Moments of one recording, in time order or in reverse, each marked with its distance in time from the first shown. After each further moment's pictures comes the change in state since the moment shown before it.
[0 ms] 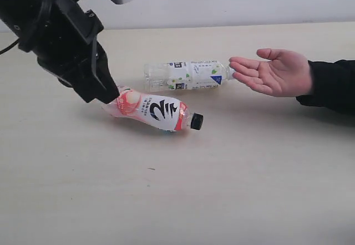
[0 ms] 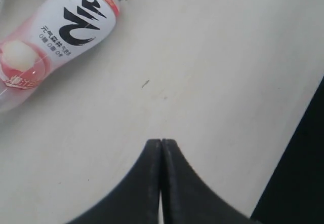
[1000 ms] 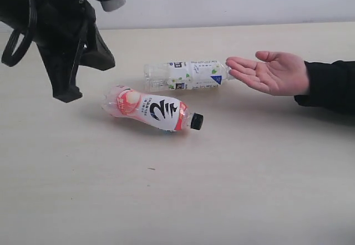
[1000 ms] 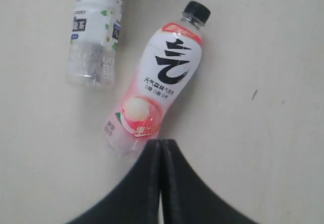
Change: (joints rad) left arm 0.005 -0.059 0.104 0.142 -0.319 0.410; right arm 0.000 0.000 0.000 0.000 0.000 0.000
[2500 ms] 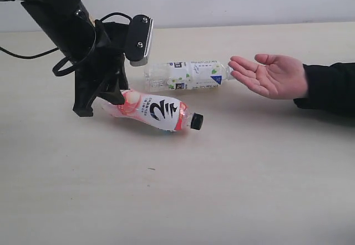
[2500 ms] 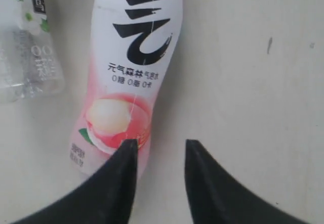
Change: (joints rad) left arm 0.053 0.332 -0.111 -0.010 0.023 0.318; right arm 0.000 0.000 0.000 0.000 0.000 0.000
